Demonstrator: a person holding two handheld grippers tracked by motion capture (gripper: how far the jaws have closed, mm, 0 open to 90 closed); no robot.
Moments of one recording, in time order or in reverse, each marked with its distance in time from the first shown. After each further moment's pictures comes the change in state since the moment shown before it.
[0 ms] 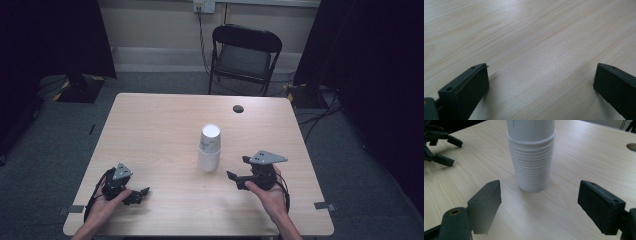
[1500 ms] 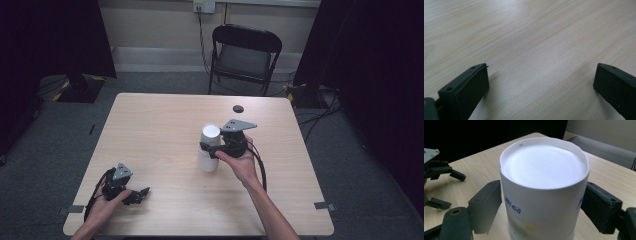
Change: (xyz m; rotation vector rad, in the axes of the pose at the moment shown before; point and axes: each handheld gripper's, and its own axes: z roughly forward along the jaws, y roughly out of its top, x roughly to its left) left arm 0.000 0.000 0.000 0.000 -0.001 0.000; right arm -0.001 0.081 0.077 -0.071 0.091 -0.058
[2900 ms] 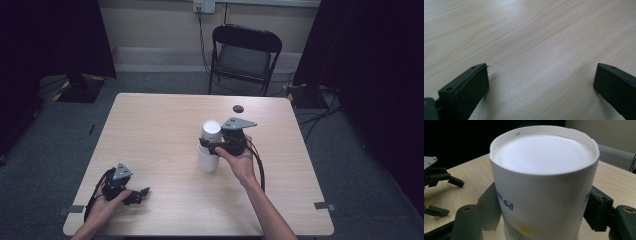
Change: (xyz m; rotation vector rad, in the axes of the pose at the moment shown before) left arm 0.000 0.000 0.000 0.000 0.000 0.000; right arm -0.001 0.004 0.001 -0.030 -0.012 0.025
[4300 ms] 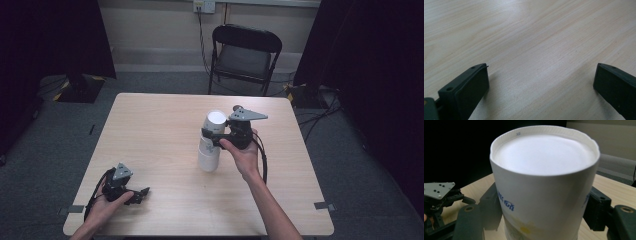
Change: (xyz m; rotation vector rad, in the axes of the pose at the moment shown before) left arm 0.000 0.000 0.000 0.000 0.000 -0.002; right arm 0.000 0.030 -0.026 -0.093 0.021 0.055
